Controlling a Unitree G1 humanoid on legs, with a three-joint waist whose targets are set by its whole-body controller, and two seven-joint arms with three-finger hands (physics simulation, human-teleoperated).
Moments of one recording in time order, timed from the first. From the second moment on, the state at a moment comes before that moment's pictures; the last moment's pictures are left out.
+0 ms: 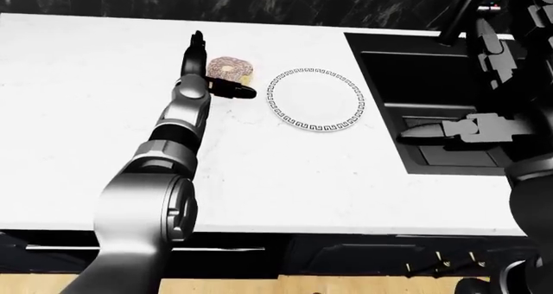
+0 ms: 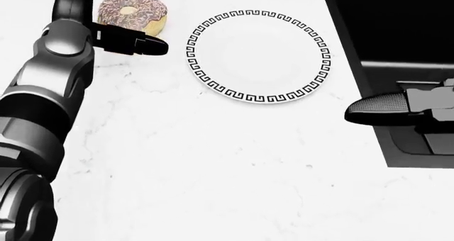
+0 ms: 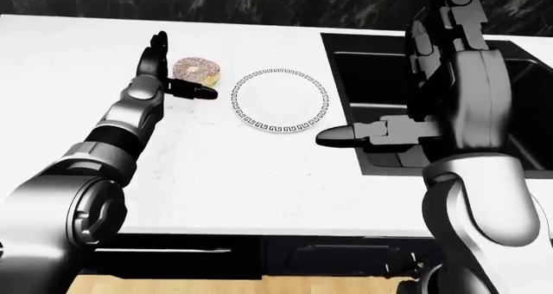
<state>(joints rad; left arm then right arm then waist) -1.36 0.26 0.17 1.37 0.23 0.03 0.13 -0.55 -0.44 -0.41 -0.97 0.48 1.15 -0.18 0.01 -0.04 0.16</state>
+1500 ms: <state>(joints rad) -1.43 0.27 0.17 1.36 0.28 -0.02 0.27 -0.53 -0.60 -0.51 -1.00 0.81 1.16 -0.38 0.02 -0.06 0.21</state>
